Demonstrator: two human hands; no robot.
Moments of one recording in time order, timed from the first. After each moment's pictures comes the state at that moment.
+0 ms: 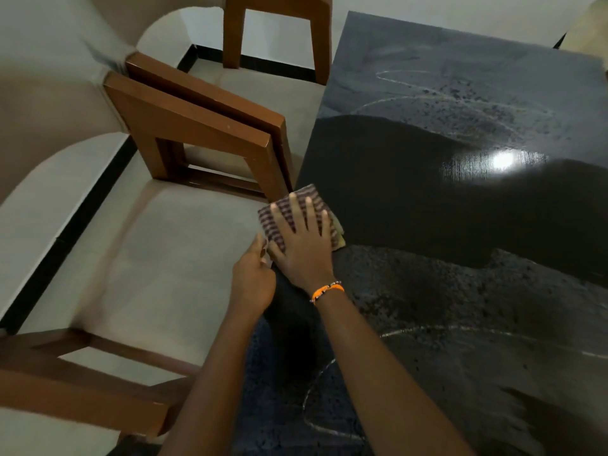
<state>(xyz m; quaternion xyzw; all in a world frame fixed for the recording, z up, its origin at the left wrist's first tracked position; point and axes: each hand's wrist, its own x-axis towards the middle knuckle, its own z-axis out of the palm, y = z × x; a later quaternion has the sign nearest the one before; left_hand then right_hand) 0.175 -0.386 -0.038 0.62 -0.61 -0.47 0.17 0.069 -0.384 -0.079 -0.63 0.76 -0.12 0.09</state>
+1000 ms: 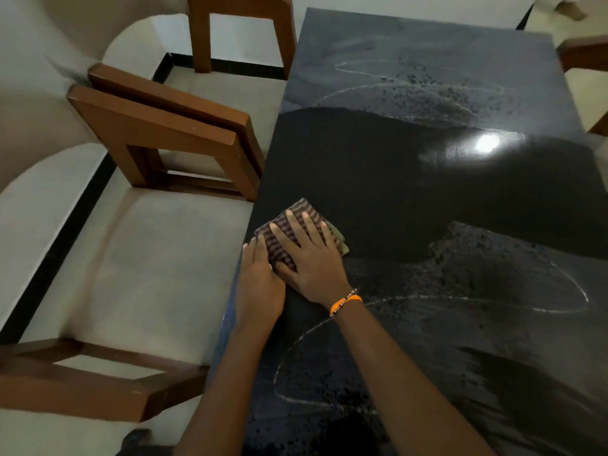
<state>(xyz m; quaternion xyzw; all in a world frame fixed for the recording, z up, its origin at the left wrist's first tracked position) 0.142 -0.327 -0.035 0.59 -0.72 -0.35 0.13 0.025 -0.305 -0.078 -0.66 0.73 -0.10 0.10</state>
